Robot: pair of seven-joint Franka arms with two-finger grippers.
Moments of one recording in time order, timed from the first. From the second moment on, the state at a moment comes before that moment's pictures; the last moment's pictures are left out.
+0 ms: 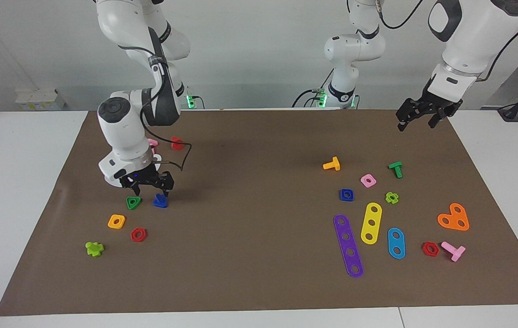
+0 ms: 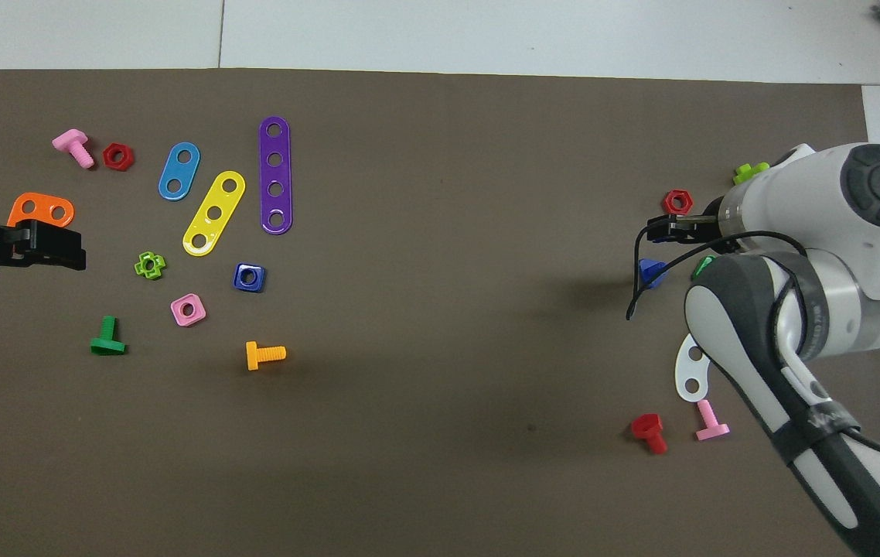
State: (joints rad) left arm 0.01 -0.05 -0.07 -1.68 -0.01 1.63 -0.08; right arm 0.09 0.12 0.00 -1.93 -0.04 2.17 0.18
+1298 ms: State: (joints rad) left arm 0.00 -0.05 -0.07 -1.70 -0.01 1.63 -0.08; right arm 0.03 -0.01 -0.01 -1.52 0.00 1.49 0.19
